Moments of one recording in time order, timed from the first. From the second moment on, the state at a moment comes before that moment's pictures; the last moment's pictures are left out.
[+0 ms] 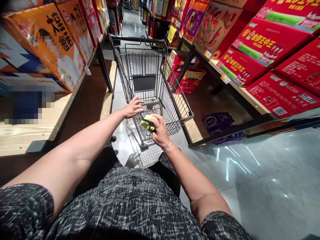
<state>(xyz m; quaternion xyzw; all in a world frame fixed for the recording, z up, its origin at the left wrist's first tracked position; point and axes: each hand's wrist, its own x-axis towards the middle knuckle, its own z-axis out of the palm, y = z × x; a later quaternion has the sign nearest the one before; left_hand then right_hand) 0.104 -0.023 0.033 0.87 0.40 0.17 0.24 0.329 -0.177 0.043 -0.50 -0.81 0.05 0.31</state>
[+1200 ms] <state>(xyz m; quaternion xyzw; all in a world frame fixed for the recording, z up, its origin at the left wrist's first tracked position) 0.104 -0.030 0.057 0.84 0.50 0.11 0.19 0.348 -0.200 -0.094 -0.37 -0.93 0.03 0.04</state>
